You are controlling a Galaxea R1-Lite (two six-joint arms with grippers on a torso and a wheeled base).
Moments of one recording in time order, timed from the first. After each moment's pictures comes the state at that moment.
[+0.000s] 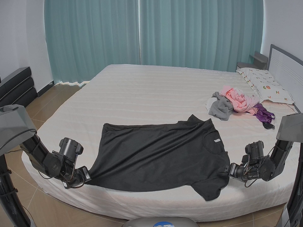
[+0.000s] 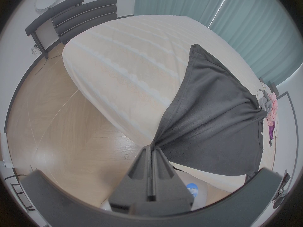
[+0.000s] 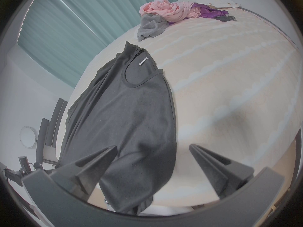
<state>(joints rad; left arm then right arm) -0.18 2.04 -0.63 -0.26 0.11 -0.71 0.11 2.22 -0.47 -0.83 0.14 0.56</state>
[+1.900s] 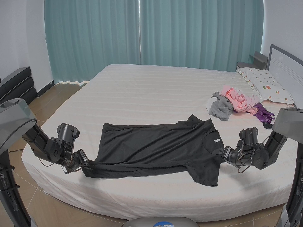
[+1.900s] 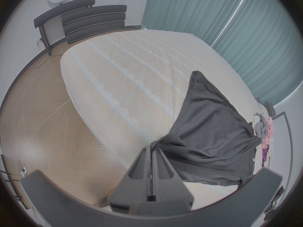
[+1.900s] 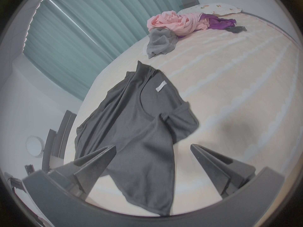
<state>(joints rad) -0.10 2.10 -0.82 -0.25 0.12 -0.73 0.13 2.25 -0.72 -0.76 0.12 0.63</state>
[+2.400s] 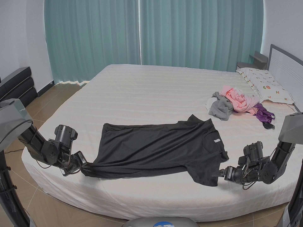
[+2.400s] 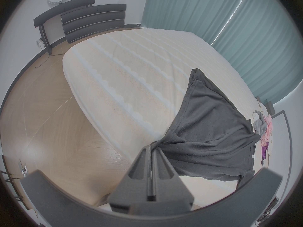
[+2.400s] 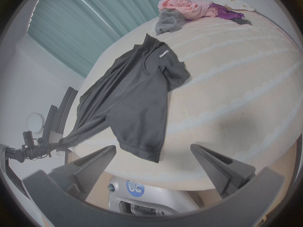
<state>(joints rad) -0.10 2.05 -0.77 -0.25 0.11 -0.73 0.18 2.14 -0.42 -0.81 0.20 0.52</state>
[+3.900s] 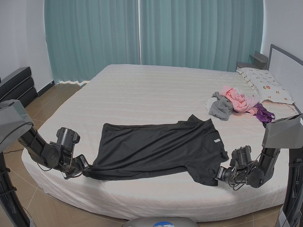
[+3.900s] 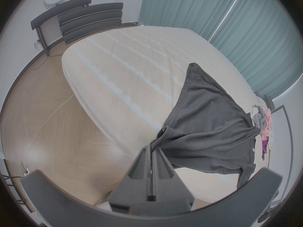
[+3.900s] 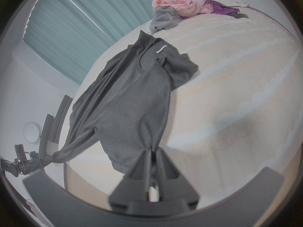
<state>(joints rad) -0.14 2.03 -0.73 -0.25 0.11 -0.74 0.24 2.32 -0.50 -0.96 0.10 0.64</state>
